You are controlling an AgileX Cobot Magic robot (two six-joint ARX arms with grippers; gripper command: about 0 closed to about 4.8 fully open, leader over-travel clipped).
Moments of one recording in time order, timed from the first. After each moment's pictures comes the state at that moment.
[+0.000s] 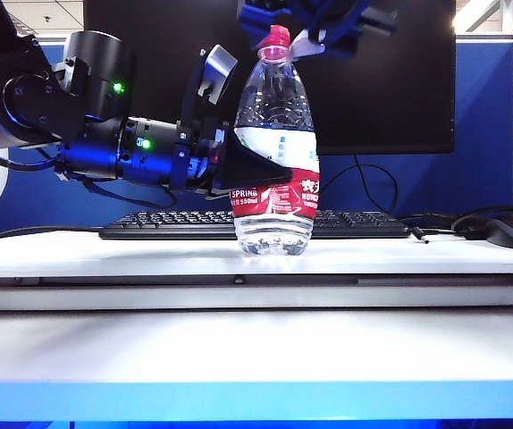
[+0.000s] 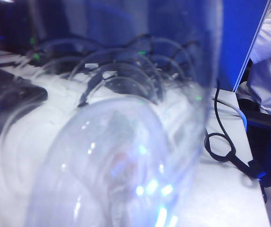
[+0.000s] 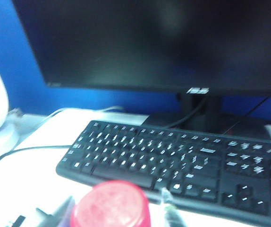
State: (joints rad) left arm -0.48 1.87 0.91 0.78 0.86 0.10; right arm 0.79 1.44 0.95 0.44 0.42 0.16
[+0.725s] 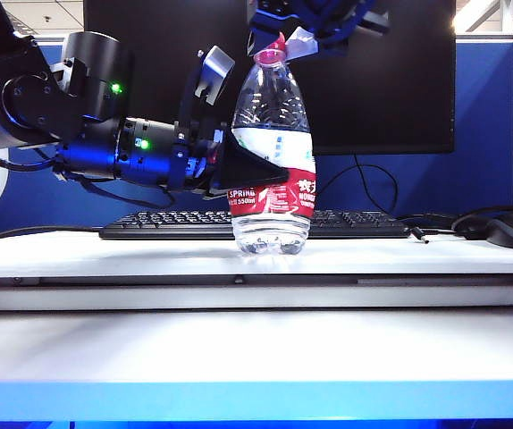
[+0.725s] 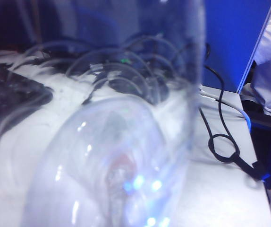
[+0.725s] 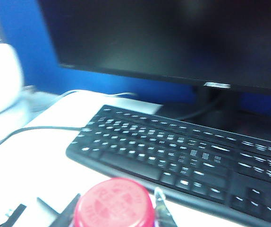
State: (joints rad) left arm -0.47 1.87 0.91 0.78 0.86 0.09; right arm 0.73 1.44 1.01 0.32 0.25 0.12
